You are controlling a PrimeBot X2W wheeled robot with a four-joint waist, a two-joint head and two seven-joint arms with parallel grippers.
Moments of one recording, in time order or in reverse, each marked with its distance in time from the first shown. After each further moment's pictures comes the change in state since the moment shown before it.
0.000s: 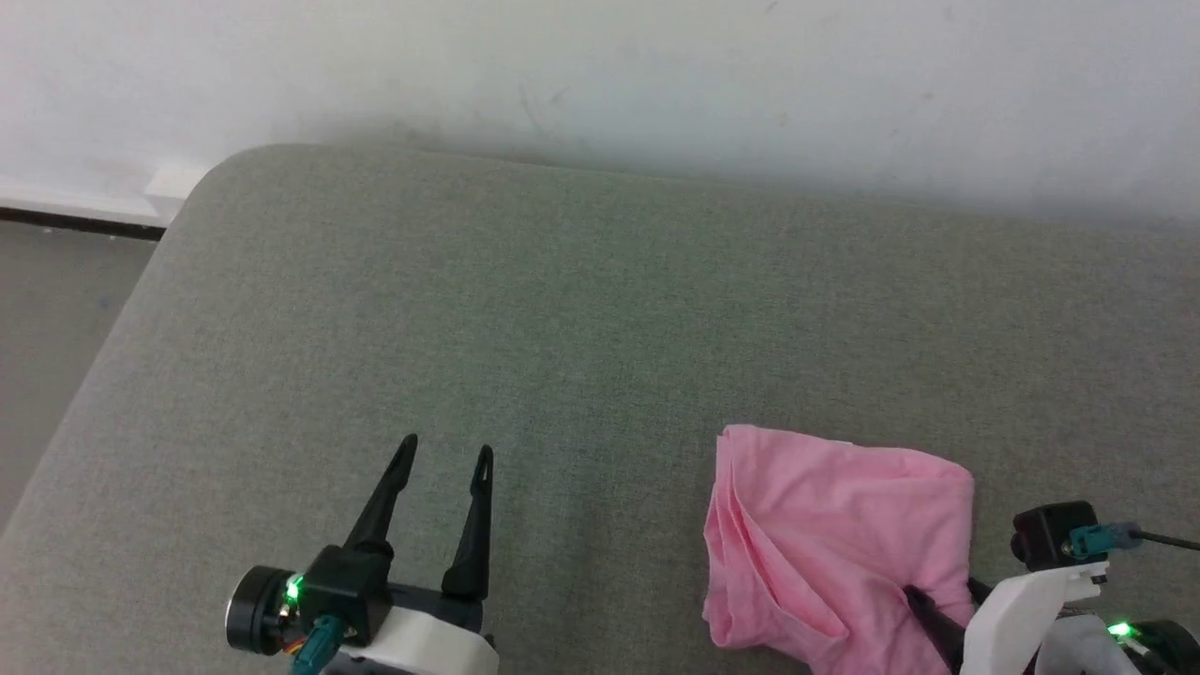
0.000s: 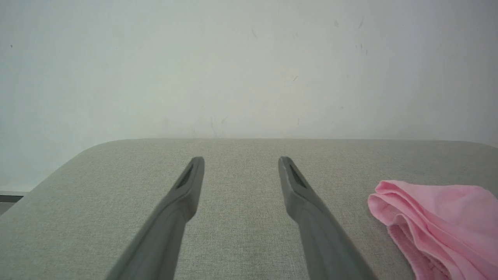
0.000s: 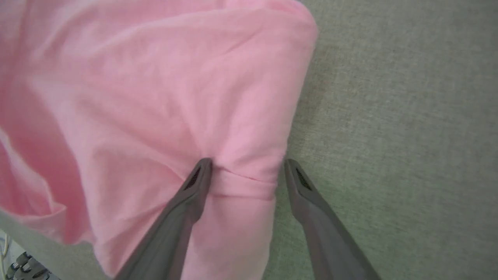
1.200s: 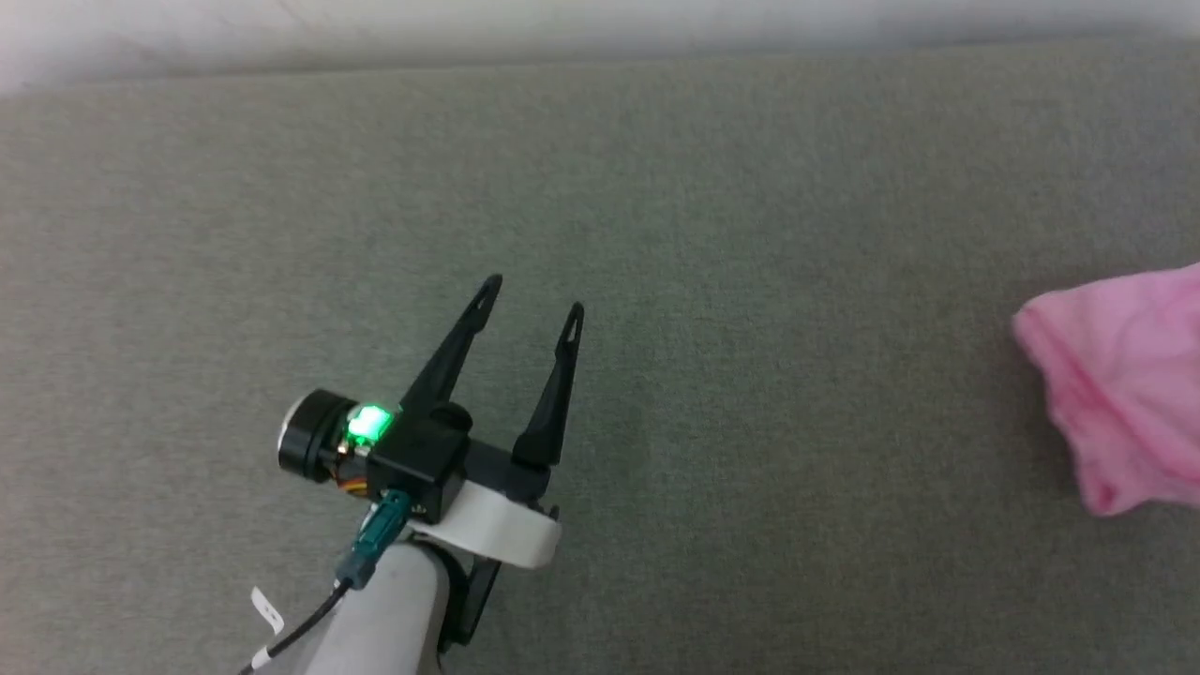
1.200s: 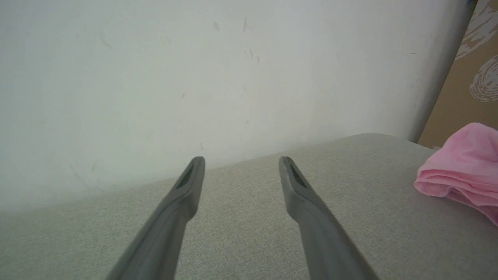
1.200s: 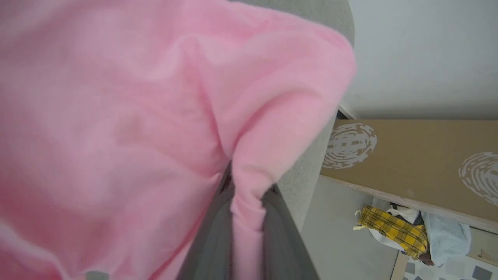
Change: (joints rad) left arm -0.269 -0.004 -0.112 0.003 0.063 -0.035 0.000; right arm -0.412 -0.673 0.244 0.203 -0.098 0.002 -0.043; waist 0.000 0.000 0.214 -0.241
